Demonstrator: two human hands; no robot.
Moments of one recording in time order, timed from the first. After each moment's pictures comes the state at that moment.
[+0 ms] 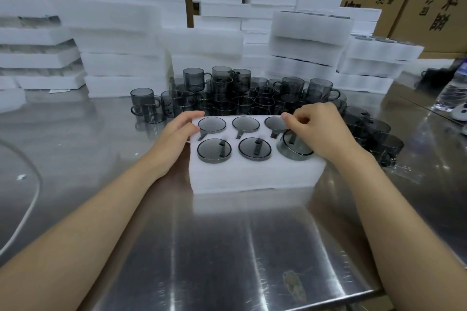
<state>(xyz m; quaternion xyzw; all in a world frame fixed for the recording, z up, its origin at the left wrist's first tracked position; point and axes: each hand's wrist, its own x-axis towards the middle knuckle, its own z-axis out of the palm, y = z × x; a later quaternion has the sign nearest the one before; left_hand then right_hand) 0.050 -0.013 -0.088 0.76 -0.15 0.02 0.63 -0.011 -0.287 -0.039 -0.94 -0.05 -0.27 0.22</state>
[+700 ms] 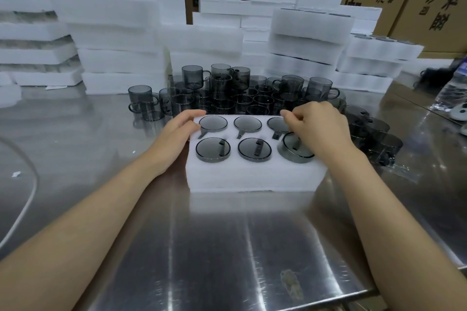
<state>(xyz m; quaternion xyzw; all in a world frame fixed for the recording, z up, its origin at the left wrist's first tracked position) 0.049 -0.014 -0.088 0.78 -0.15 0.00 0.61 -0.008 -0.279 -0.039 -0.96 0.04 -0.27 0.08</state>
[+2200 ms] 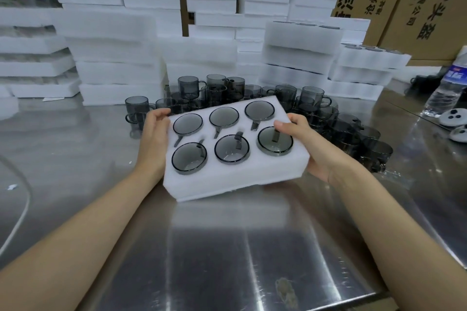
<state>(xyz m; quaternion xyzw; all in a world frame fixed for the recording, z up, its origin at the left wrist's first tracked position) 0.062 -0.009 -0.094 0.68 -0.06 0.18 0.71 -0.019 -0.288 -0.050 -0.69 0.01 0.03 0.72</state>
